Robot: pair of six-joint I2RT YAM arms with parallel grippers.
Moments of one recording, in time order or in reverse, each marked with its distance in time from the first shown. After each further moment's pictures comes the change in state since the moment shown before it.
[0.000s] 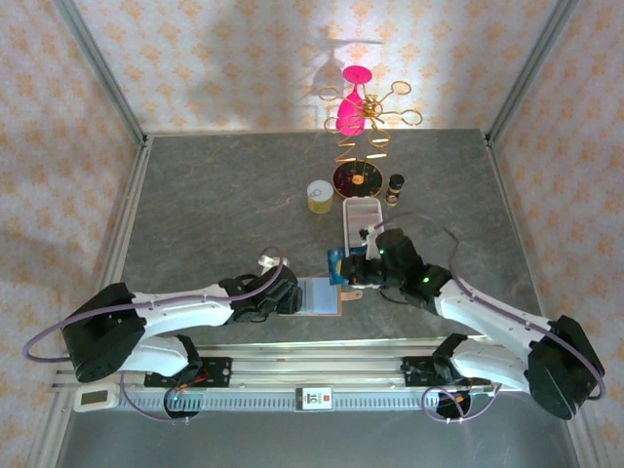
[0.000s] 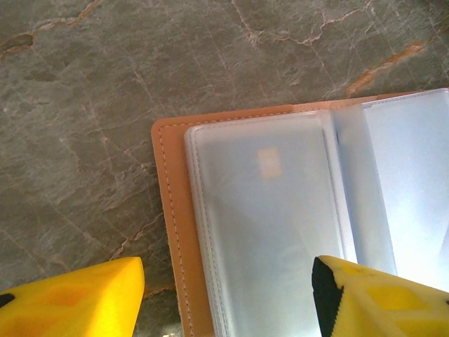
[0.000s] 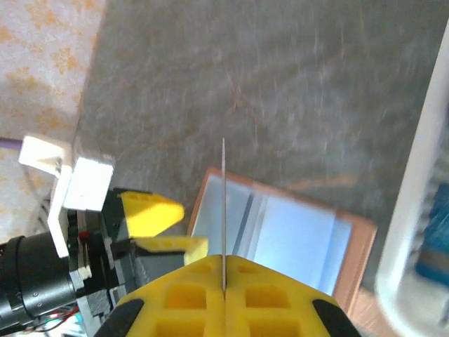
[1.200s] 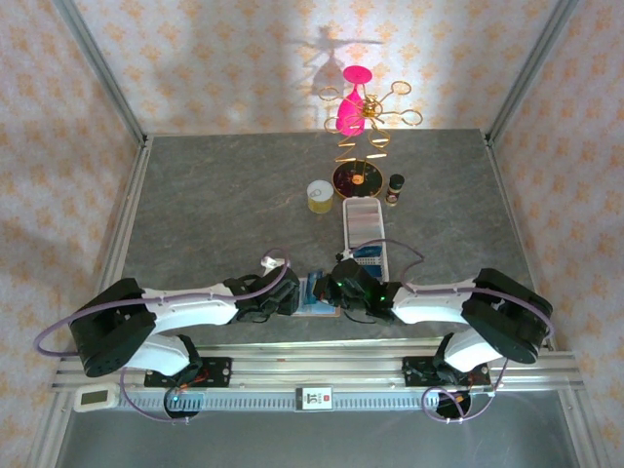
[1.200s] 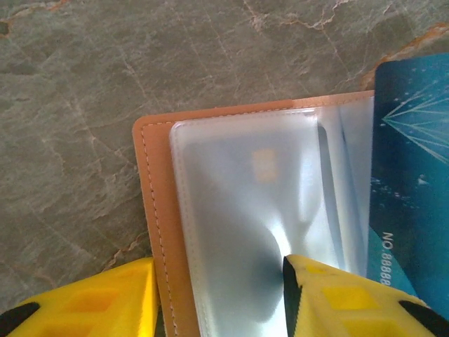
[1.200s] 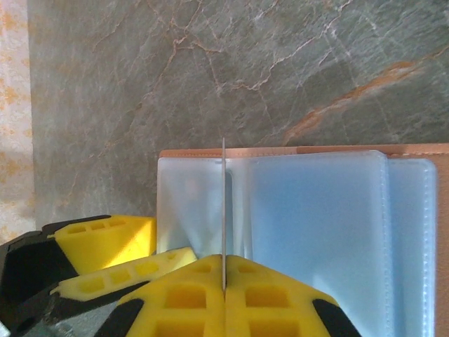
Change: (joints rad) left arm 0.001 0.043 -0.013 0.039 0.012 0.014; right arm 0.266 0.379 -0.036 0.358 0.279 0.398
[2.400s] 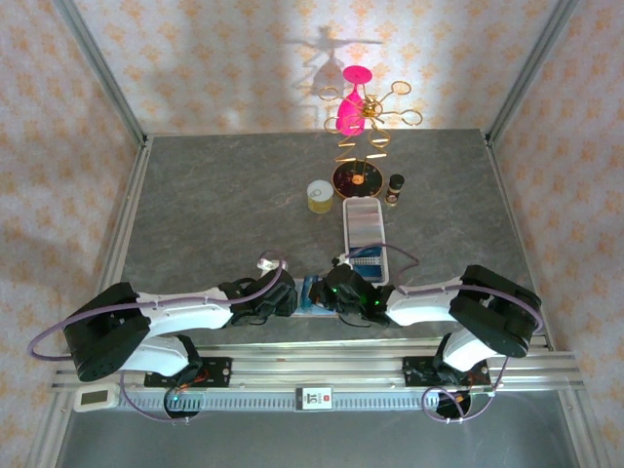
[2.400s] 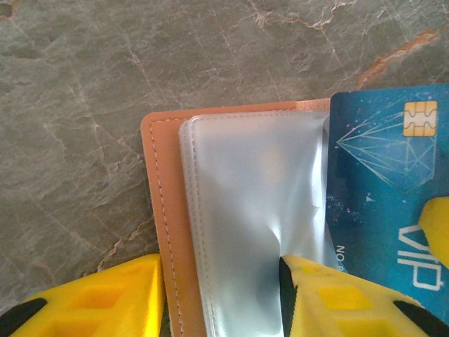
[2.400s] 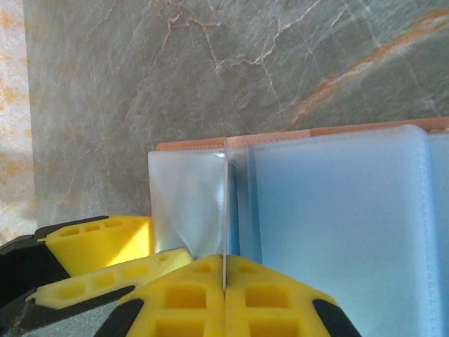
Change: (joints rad) left arm 0.000 -0.037 -0.050 0.053 0.015 -0.032; right arm 0.043 0.057 -0.002 0.061 0.024 0.057
